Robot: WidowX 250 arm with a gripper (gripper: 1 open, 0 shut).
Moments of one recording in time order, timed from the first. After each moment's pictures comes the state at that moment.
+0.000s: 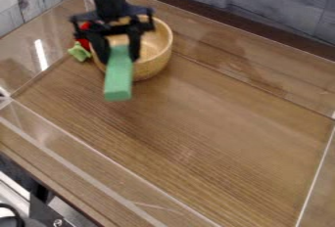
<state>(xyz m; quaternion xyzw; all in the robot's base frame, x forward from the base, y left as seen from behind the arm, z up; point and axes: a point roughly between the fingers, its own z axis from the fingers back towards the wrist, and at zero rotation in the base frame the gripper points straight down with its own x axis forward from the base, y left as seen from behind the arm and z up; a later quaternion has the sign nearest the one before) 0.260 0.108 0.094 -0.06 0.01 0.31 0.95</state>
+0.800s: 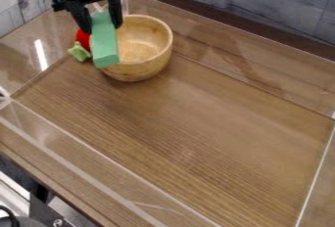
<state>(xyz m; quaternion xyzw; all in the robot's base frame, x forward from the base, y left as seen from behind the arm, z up) 0.272 0.132 0.116 -0.08 -0.01 0.36 0.93</state>
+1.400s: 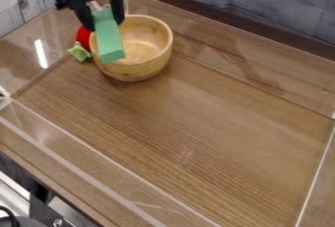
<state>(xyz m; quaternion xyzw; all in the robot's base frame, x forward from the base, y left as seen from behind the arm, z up) 0.282 0.139 0.112 -0.08 -0.01 0.40 0.91</state>
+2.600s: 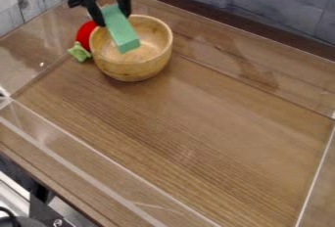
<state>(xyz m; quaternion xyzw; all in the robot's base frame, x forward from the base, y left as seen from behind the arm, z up) 0.307 0.156 0.100 -0.07 0.00 0.48 0.88</state>
